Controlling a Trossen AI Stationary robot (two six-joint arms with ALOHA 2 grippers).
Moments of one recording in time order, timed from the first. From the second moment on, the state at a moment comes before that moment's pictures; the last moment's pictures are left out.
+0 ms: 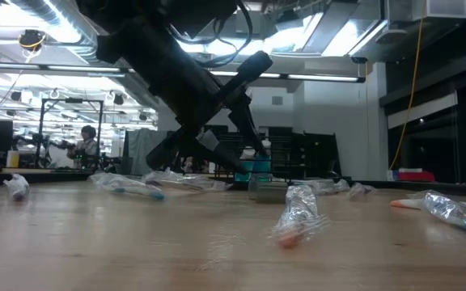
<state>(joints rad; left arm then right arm) -0.21 1.89 1.03 0.09 -0.40 -1.41 0.96 1.38 1.24 -0.38 1.08 1.15</state>
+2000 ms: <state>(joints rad) 0.20 1.49 1.24 -0.38 0.02 -0.02 0.96 1.38 1.24 -0.33 1.09 1.07</state>
